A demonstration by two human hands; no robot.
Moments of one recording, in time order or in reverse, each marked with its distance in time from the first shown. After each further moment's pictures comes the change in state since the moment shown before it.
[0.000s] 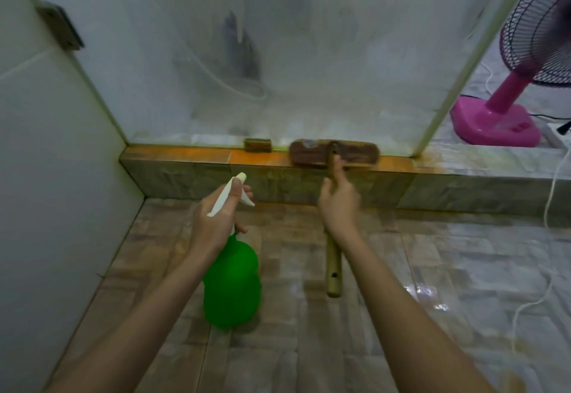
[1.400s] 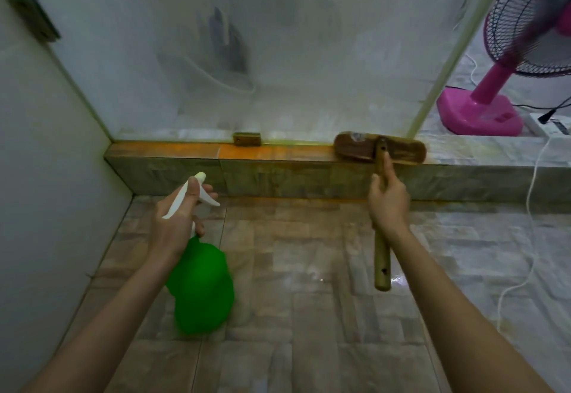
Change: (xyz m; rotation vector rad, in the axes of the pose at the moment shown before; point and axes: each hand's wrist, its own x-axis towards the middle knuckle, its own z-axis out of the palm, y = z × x) left_hand -0.003 -0.005 -0.037 -0.054 0.031 -0.043; right_hand 0.015 0.056 -0.067 0.043 0.160 0.047
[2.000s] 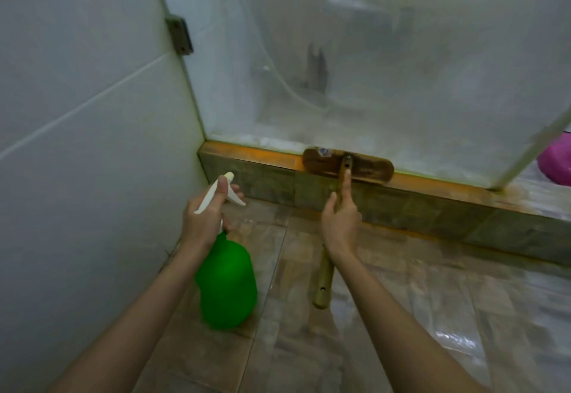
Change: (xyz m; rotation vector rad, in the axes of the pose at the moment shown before) left_hand 0.004 0.000 -0.069 -0.009 0.246 0.005; right_hand -0.083 -0.085 0.148 0.145 -0.190 -0.144
